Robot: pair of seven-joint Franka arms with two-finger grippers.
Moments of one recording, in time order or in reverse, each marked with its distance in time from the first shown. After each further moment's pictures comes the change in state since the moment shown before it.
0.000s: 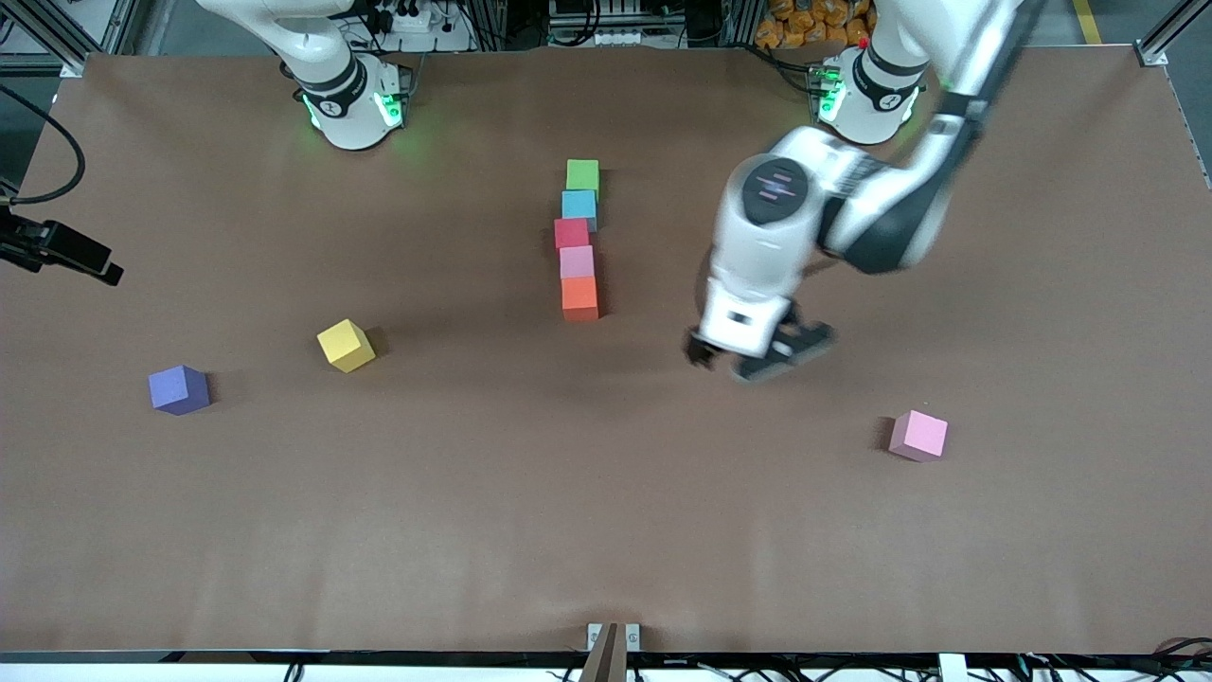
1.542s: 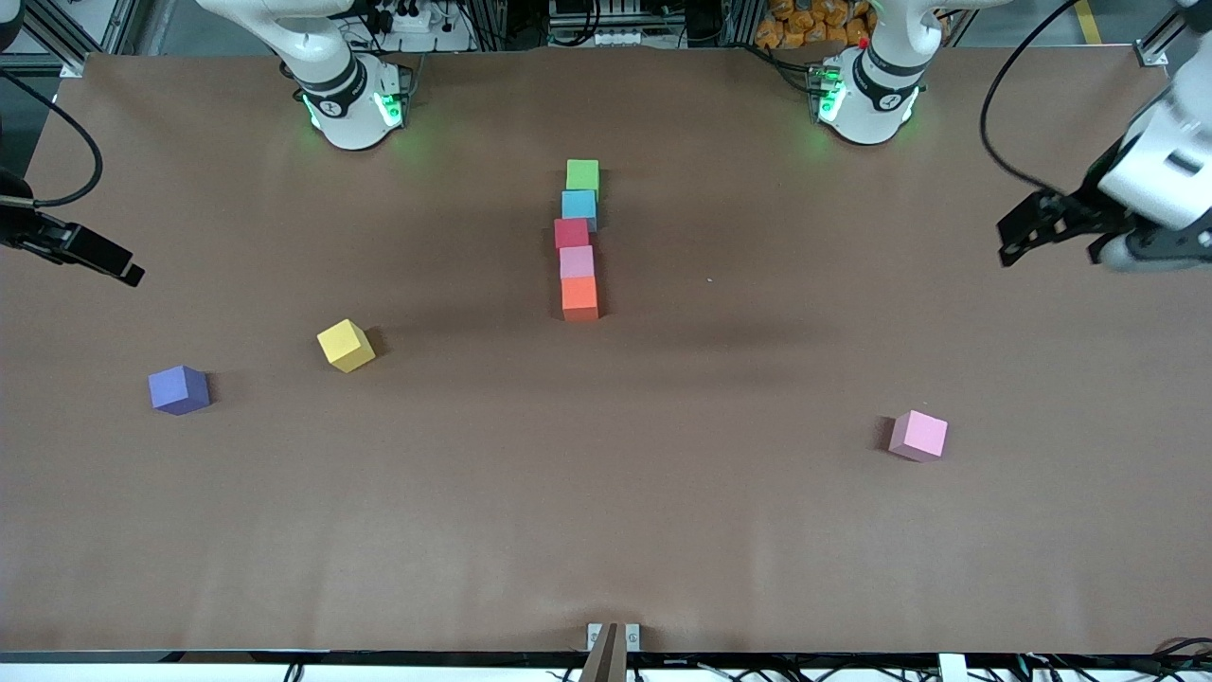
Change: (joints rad) left arm 0.222 -0.419 0.203 0.070 -0.208 -0.454 0.943; right arm 0.004 0.003 0.050 0.024 0.000 -0.028 0.164
